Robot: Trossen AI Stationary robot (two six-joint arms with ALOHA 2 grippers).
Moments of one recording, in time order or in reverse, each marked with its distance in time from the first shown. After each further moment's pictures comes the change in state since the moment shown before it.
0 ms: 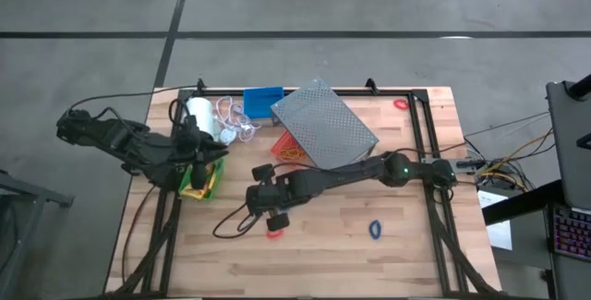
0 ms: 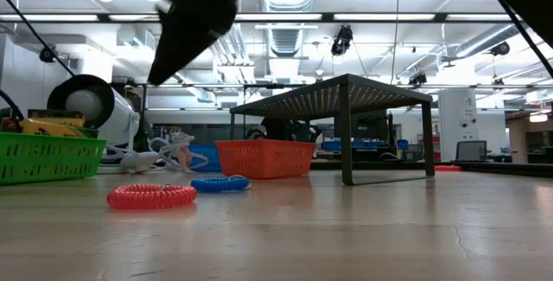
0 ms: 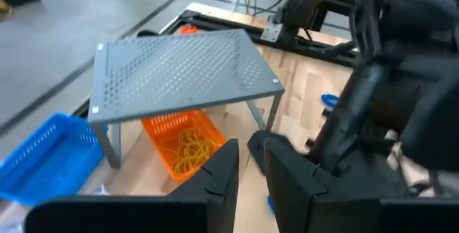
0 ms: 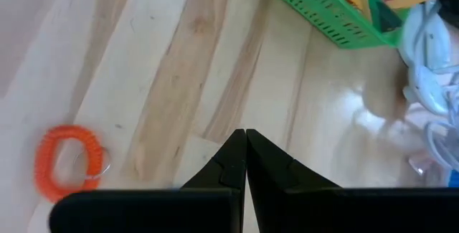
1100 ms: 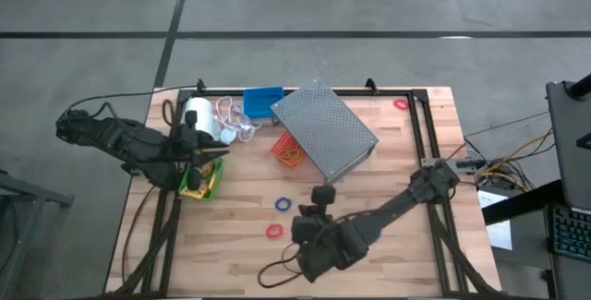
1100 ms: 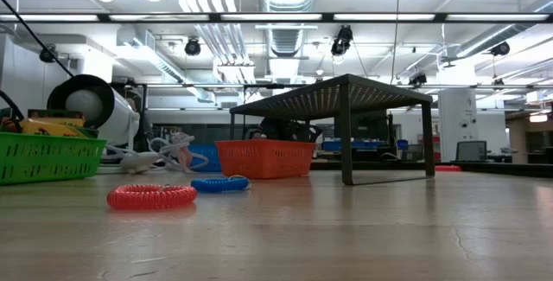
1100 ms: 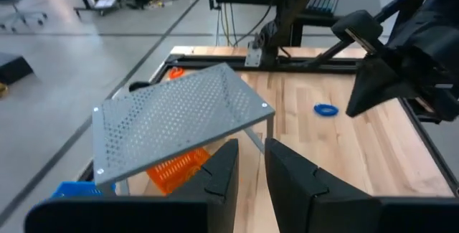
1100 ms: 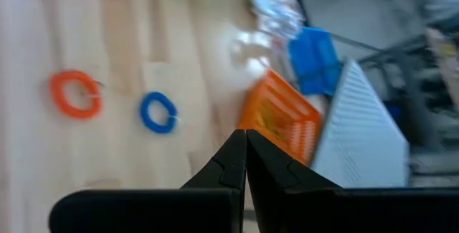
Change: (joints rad) left arm -0.004 -0.035 -0.002 0.112 0.034 0.284; right arm 0.364 -0.223 -0.149 -0.466 0.671 0.755
